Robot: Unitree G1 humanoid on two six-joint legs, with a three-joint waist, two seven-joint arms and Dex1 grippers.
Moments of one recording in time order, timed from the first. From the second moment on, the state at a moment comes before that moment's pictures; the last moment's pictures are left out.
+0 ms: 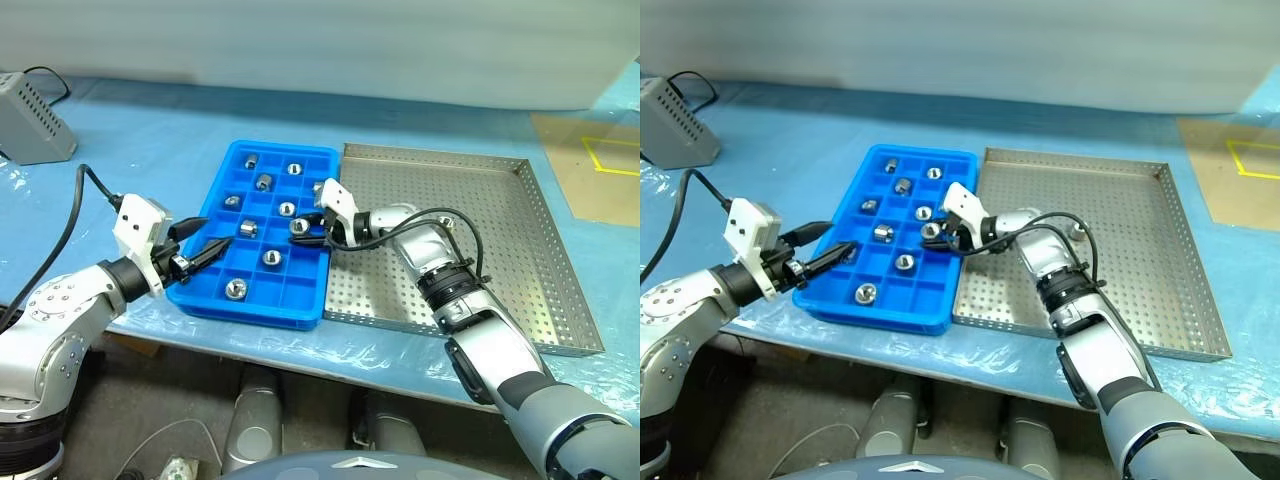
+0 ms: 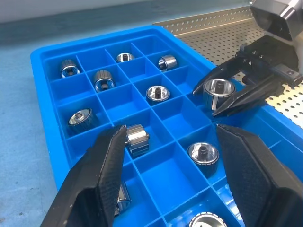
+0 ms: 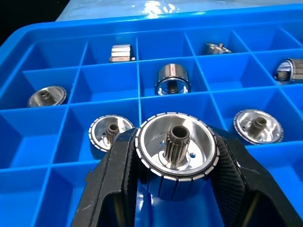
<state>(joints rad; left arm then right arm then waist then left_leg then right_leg) -0.05 0.68 0.30 -0.52 -0.62 0.70 -0.61 -0.85 -0.22 0.30 0.61 0.10 0.16 1.04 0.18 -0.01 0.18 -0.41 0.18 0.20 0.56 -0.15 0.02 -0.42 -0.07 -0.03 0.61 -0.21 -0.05</state>
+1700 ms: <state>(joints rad) -0.61 0.35 -0.14 0.01 -0.49 0.54 -0.87 -0.65 -0.50 -0.04 0.71 0.09 0.08 0.68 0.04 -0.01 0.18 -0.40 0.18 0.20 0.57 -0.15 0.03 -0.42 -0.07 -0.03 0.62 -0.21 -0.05</state>
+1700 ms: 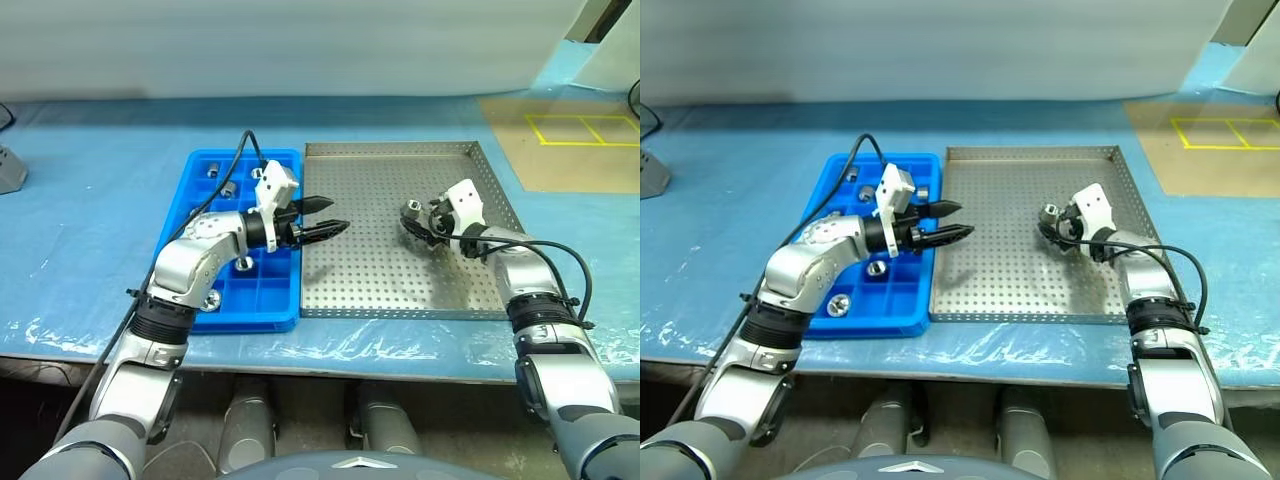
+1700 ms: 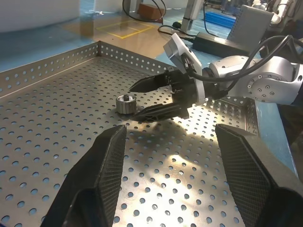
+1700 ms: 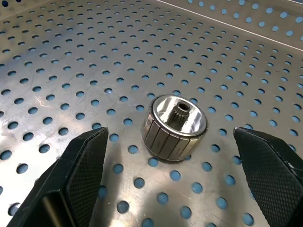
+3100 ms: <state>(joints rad) -0.56 0.37 -0.12 -0.09 -0.49 0.61 -0.81 -0.74 -0.41 -0.02 0.89 0.02 -0.05 0.60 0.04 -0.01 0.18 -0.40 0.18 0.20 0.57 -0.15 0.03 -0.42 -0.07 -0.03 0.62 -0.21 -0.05</state>
